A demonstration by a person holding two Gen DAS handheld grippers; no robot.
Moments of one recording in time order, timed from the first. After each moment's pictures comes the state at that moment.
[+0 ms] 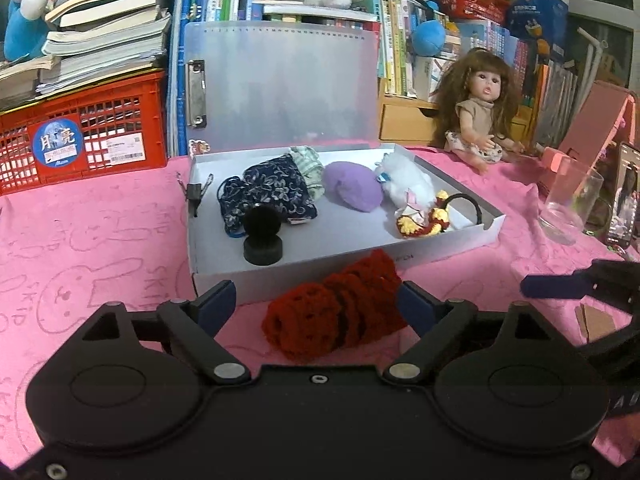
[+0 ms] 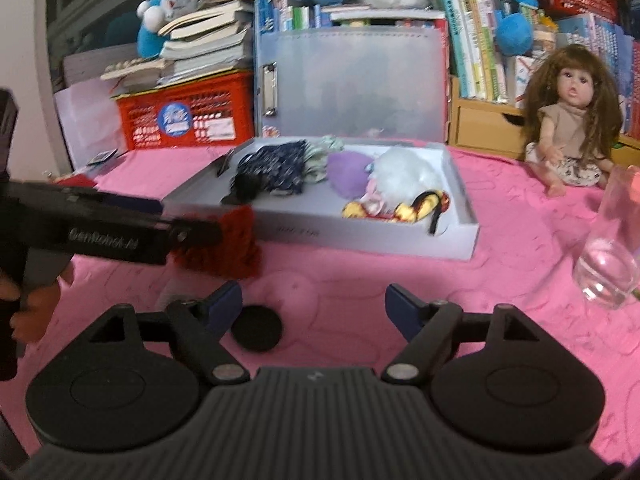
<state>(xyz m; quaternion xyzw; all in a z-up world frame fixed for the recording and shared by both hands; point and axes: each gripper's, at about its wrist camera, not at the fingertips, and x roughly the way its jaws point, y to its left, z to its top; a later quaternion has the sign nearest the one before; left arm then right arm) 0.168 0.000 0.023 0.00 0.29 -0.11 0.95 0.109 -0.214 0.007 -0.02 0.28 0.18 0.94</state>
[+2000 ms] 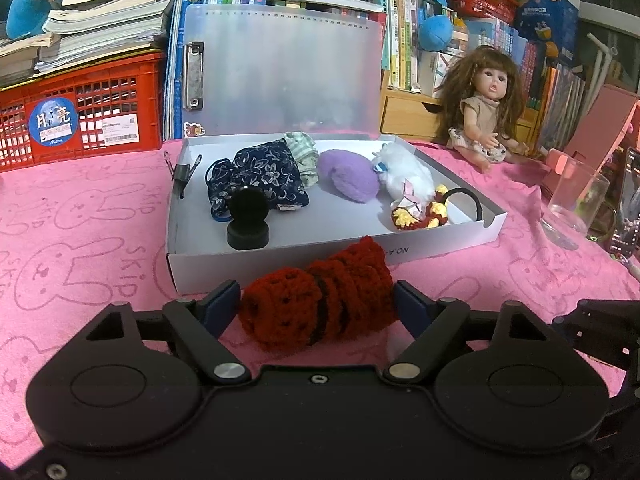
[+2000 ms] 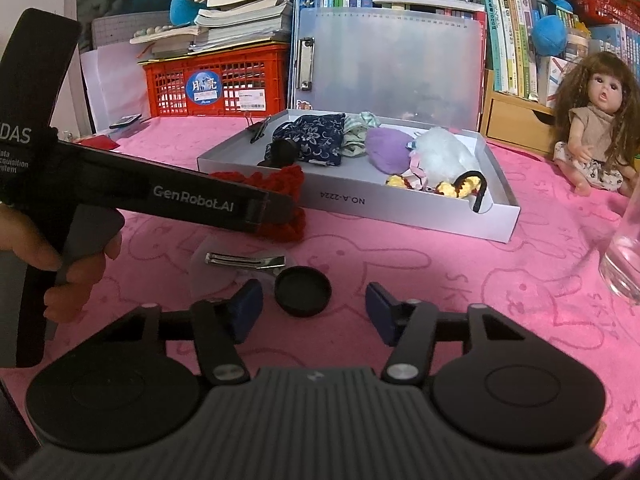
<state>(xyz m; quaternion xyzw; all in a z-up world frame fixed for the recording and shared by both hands) 0.173 -0.012 0.009 -0.02 0.30 -0.10 0.95 0.097 -0.188 -0.006 -0.05 0.29 0.20 0.93</state>
